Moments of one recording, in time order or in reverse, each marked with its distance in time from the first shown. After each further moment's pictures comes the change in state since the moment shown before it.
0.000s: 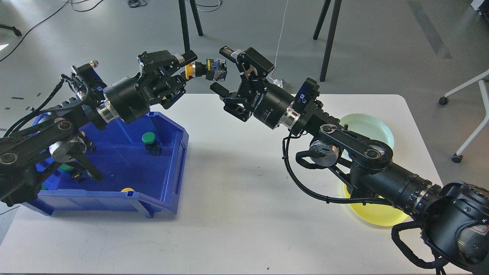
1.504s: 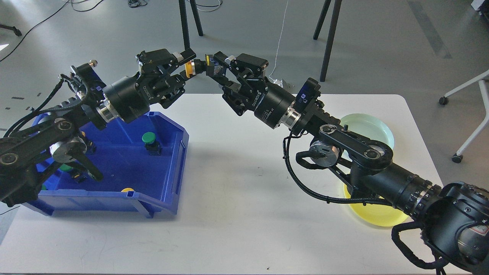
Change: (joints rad) left arm 0.003 -0.003 -0.002 0.001 -0.001 0.000 0.003; right arm -0.004 0.000 0.003 -0.002 -0.007 -0.015 0.013
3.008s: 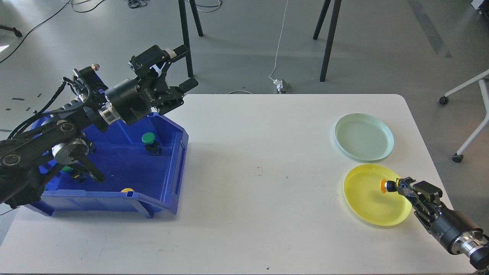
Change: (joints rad) left arm 0.008 -0.011 -0.002 0.011 -0.009 0.000 -0.003; right arm -0.857 -0.879 0.007 0.511 -0.070 -0.602 -0.003
